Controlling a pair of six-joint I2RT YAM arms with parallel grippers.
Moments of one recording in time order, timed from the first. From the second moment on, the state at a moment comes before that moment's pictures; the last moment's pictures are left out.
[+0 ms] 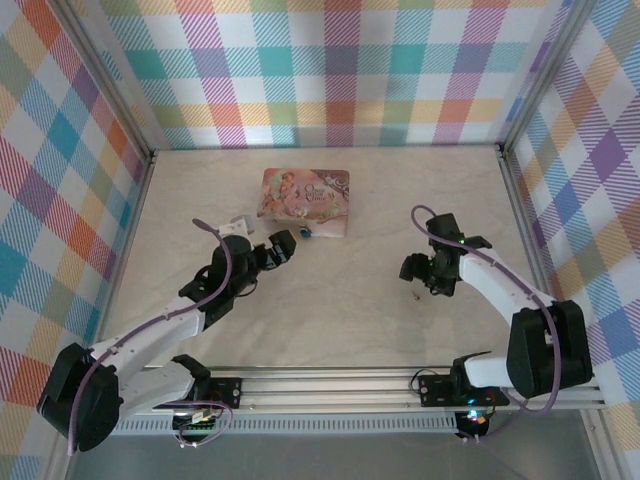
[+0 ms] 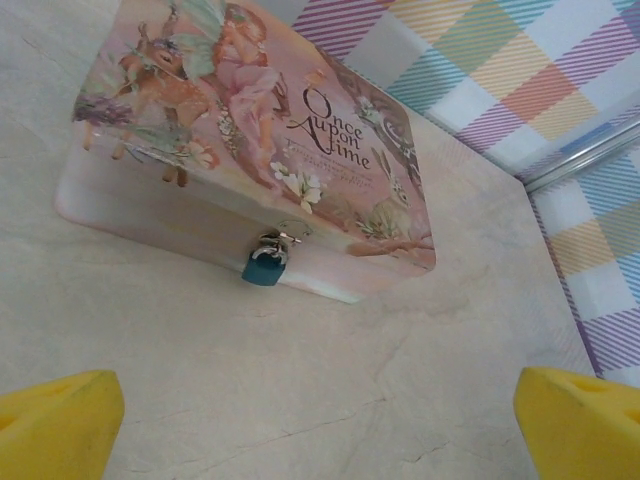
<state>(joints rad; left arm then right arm) -0.58 1.07 0.55 0.10 -0.14 -0.79 0.24 1.33 0.79 -0.77 -0.11 0.56</state>
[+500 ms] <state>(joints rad) -0.58 1.11 0.55 0.10 -0.15 -0.79 0.24 1.43 0.76 -0.76 -0.11 0.57</state>
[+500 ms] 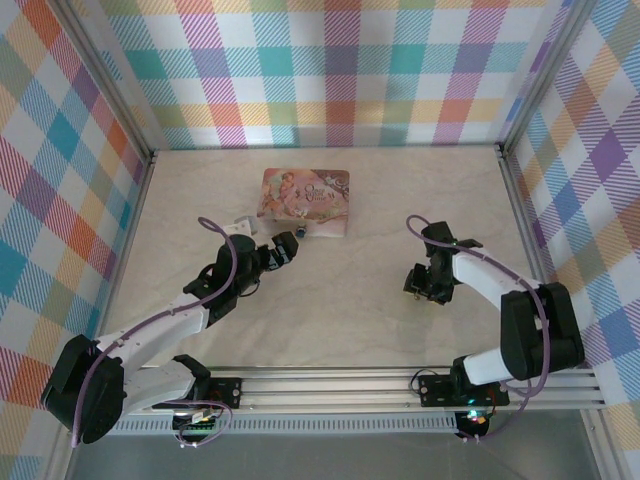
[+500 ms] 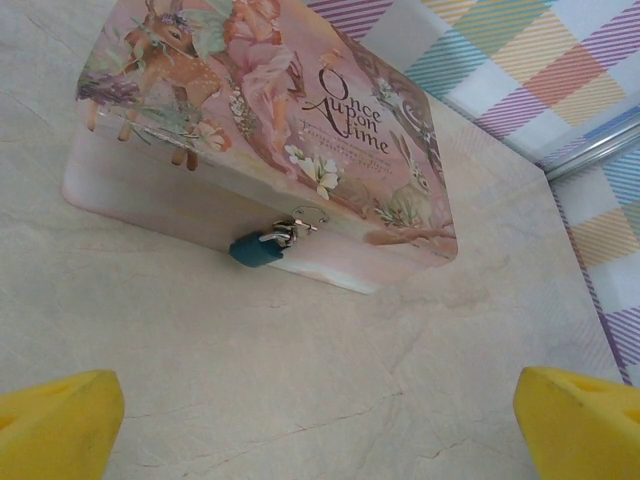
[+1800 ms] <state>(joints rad) -0.58 1.09 0.55 0.10 -0.15 -0.78 0.24 1.49 0.77 -0.76 -0.11 0.57</state>
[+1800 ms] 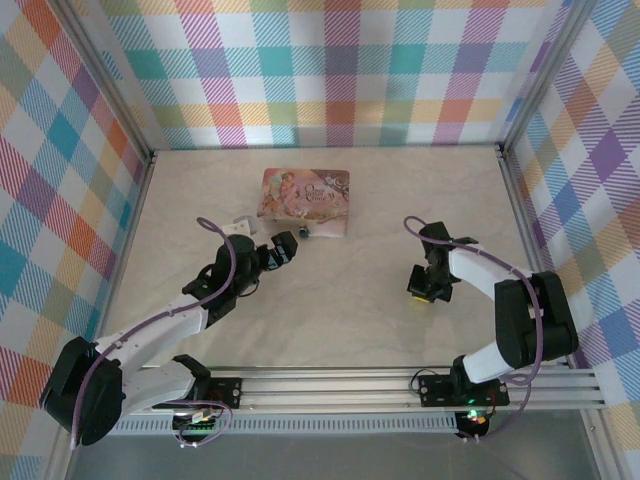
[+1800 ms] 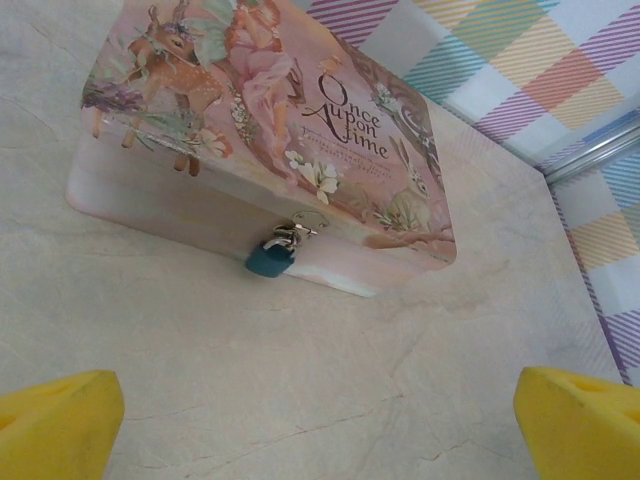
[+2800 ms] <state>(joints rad) -0.61 1.19 0.72 0.15 0.10 -0.88 0.27 1.18 0.71 -0.40 -0.42 0.73</state>
